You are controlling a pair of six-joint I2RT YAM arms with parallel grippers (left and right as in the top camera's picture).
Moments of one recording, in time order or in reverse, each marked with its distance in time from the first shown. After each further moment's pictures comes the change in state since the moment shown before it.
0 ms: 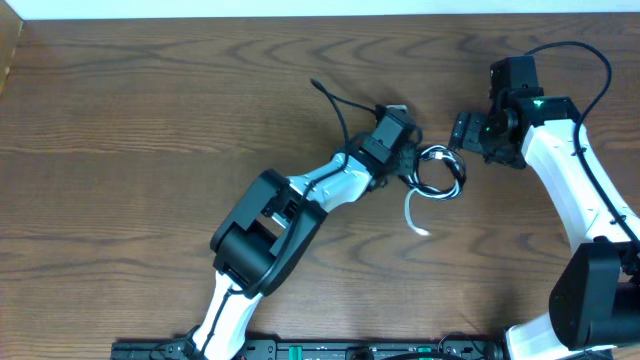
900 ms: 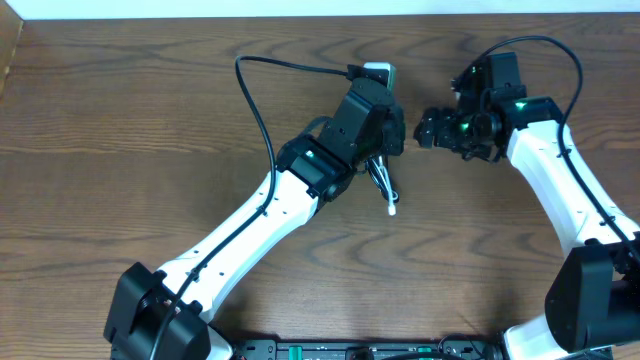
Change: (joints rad) left arm 0.022 -0.546 -0.028 -0.265 -0.051 0.068; right arm 0.077 0.000 0.000 0.106 -0.296 -0.088
